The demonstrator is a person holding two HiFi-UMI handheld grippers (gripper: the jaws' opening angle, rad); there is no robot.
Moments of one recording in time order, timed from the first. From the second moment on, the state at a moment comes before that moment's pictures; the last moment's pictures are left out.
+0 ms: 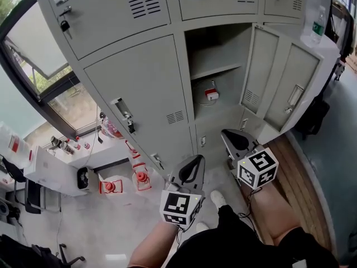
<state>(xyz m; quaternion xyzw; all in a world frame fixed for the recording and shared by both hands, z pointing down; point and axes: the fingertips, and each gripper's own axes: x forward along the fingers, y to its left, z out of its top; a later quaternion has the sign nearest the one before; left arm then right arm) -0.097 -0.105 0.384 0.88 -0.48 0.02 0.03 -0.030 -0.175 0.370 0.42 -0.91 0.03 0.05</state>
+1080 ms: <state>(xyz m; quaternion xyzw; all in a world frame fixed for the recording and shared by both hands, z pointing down) -0.046 -0.236 0.405 0.88 -0.48 0.05 0.04 -0.011 -0.375 0.441 0.45 -0.88 0.07 0.12</state>
